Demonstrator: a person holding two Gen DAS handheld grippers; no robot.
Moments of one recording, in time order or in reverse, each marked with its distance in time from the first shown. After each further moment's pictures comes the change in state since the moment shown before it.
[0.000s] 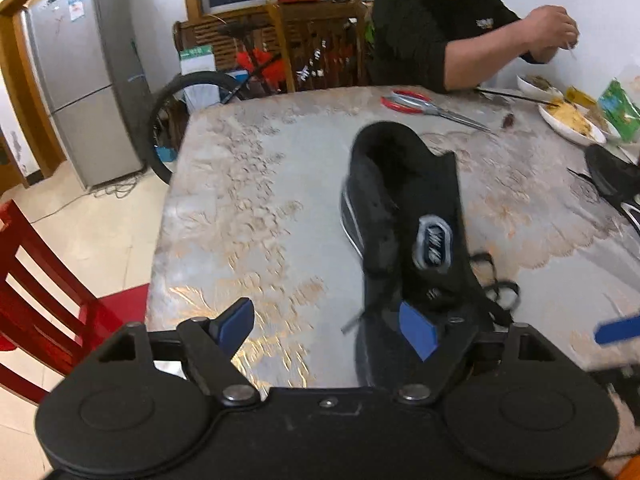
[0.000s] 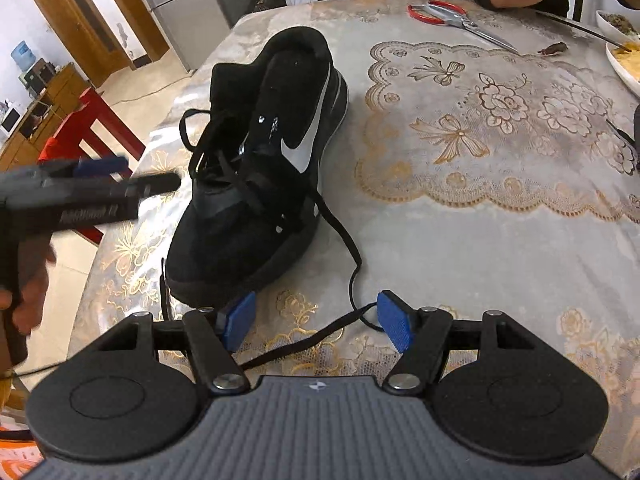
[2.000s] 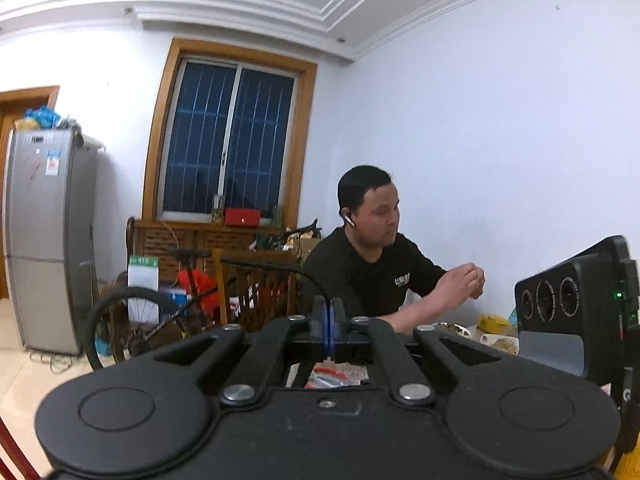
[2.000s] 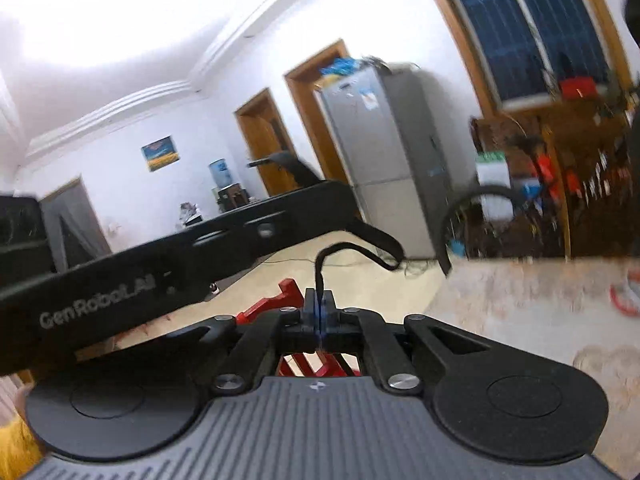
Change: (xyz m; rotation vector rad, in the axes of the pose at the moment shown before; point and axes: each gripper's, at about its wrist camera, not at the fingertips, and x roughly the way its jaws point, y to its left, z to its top) left arm -0.165 -0.001 0.120 -0.037 -0.685 -0.241; right arm -0.099 0.091 0.148 -0.280 -0.598 0.552
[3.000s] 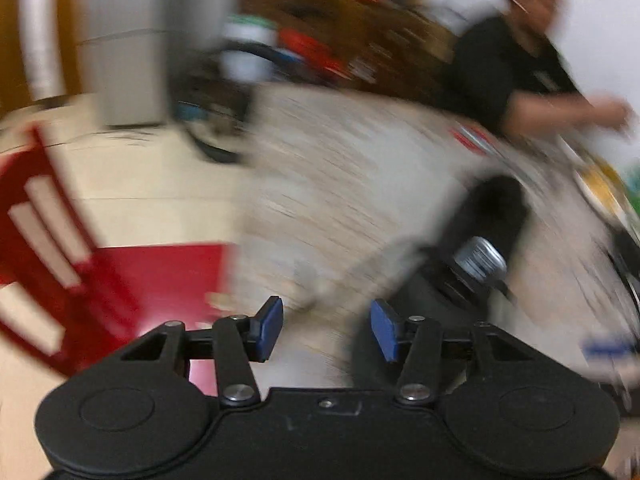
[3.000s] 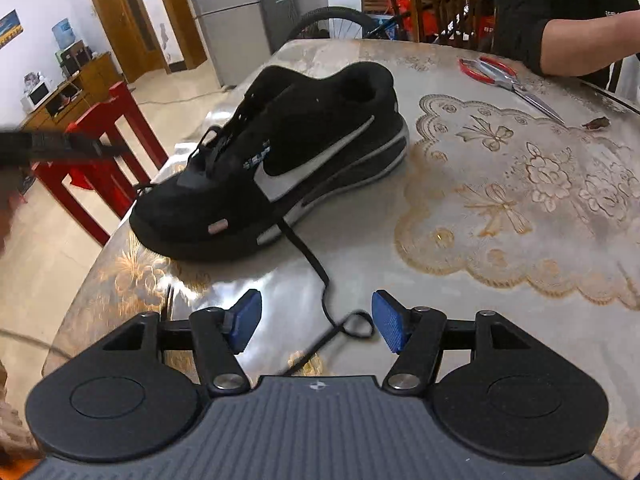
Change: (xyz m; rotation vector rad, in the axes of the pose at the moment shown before) left arm 0.051 0.131 -0.187 -0.171 0.733 0.185; right arm -0.007 -0.053 -0.174 0.114 0.489 -0.490
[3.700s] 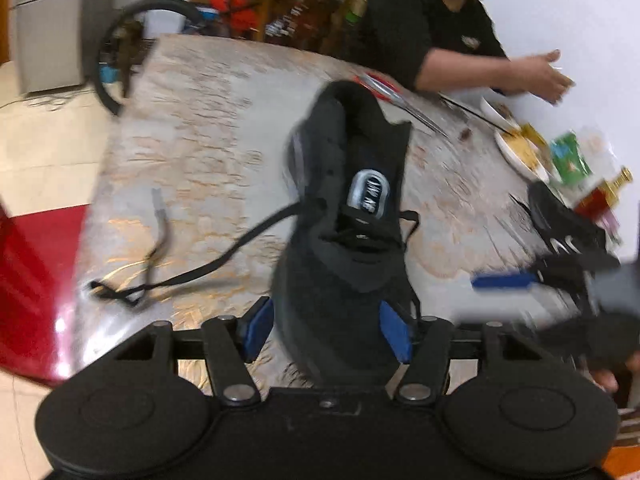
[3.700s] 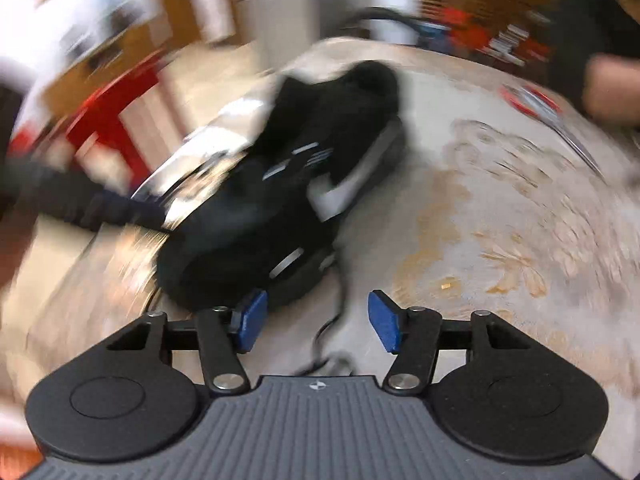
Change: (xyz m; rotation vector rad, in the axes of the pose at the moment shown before) left arm -0.005 -0.040 -0.026 -0.066 0.063 -0.180; right arm -0.001 -0.003 0.004 -0.260 0.067 0.120
